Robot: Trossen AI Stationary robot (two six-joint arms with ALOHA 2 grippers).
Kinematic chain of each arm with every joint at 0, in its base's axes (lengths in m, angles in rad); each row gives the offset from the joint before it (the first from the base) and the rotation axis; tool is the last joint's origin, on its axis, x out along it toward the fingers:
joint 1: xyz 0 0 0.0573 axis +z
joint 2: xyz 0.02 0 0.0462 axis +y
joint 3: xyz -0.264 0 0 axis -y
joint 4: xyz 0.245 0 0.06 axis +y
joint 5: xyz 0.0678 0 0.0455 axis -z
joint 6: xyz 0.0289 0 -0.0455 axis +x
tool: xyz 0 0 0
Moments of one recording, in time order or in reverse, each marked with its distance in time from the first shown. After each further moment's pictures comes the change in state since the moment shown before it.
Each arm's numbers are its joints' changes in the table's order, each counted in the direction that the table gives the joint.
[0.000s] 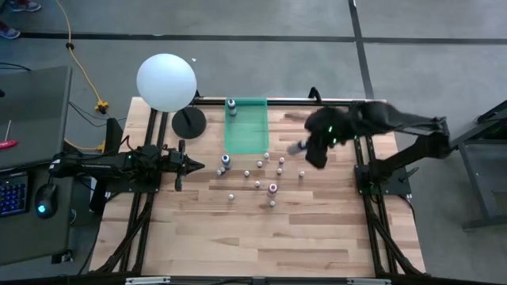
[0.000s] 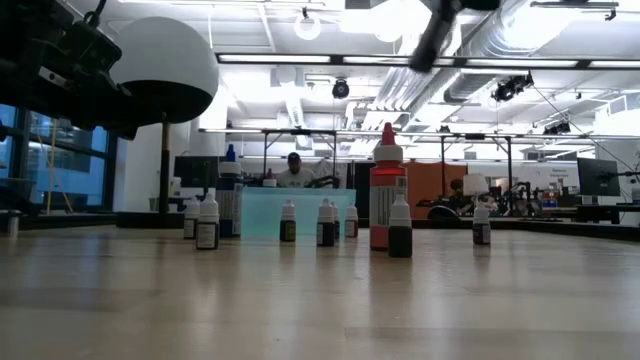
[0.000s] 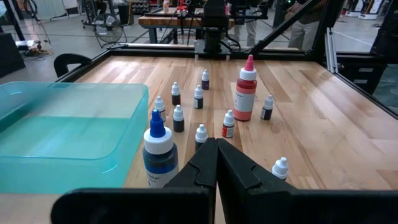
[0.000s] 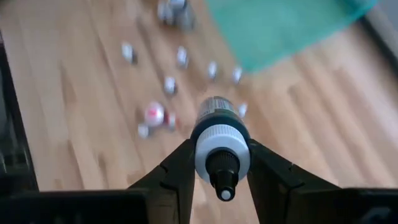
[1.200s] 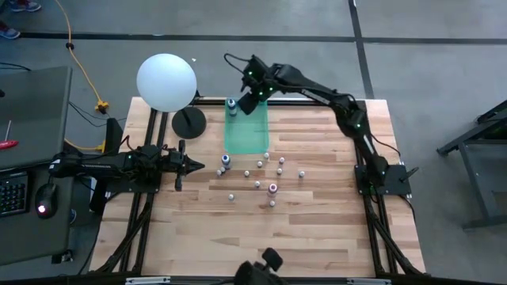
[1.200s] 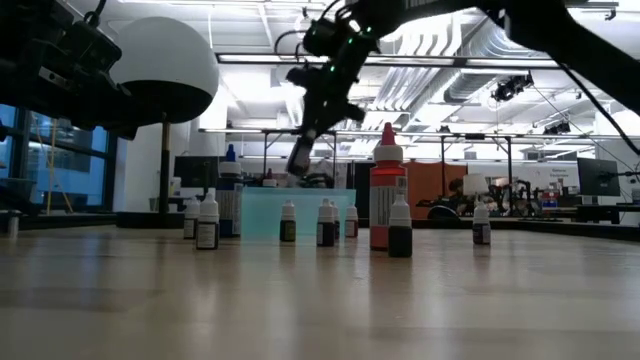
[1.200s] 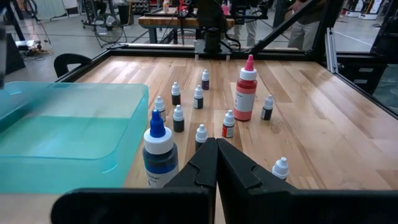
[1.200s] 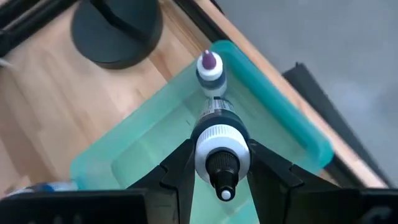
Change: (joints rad) left arm 0.000 0.000 0.000 0.000 0.000 0.000; right arm -0.469 0.910 0.664 -0.248 -0.153 -0.176
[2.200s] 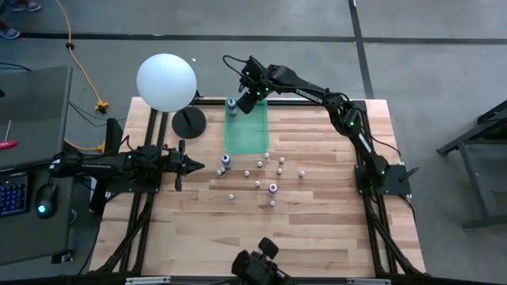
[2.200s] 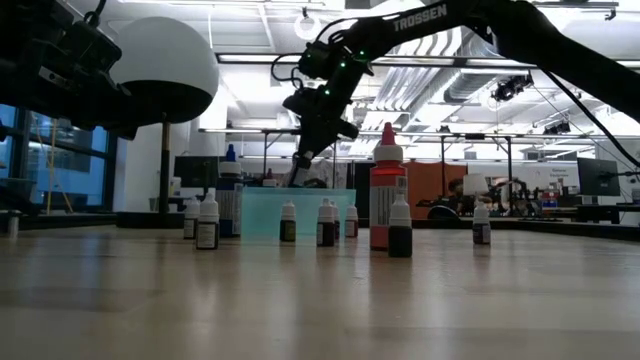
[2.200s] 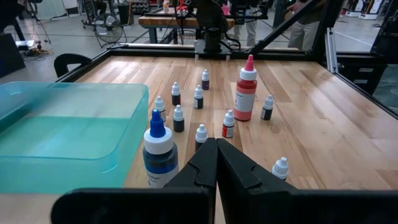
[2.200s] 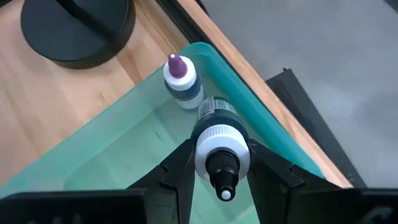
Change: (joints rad) left arm 0.000 0.000 0.000 0.000 0.000 0.000; right arm -0.032 0.081 0.019 -0.065 0.036 -0.109
